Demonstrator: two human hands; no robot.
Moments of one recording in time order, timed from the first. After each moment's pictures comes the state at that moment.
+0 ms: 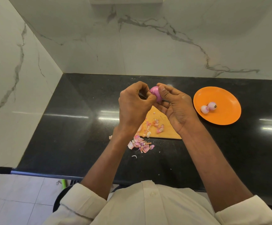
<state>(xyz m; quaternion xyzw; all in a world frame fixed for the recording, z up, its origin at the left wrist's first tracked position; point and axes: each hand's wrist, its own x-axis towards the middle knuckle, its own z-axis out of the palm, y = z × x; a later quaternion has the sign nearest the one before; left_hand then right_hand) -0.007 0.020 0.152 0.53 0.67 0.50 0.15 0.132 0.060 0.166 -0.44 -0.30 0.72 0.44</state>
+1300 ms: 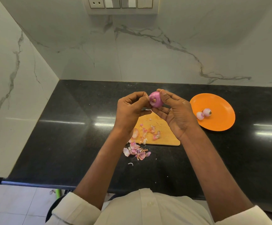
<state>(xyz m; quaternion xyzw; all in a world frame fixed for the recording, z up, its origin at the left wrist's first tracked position) -0.008 0.023 0.150 0.37 0.53 0.60 0.47 0.142 0.068 0.167 -0.44 -0.33 0.71 0.44</state>
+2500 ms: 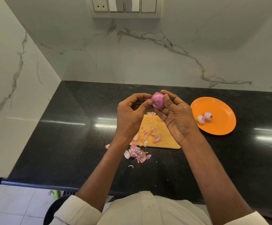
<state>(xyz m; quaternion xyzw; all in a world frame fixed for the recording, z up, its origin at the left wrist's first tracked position) -0.010 0.021 0.139 0.46 0.56 0.60 0.33 0.142 0.068 0.160 -0.38 -0.31 0.73 0.47</state>
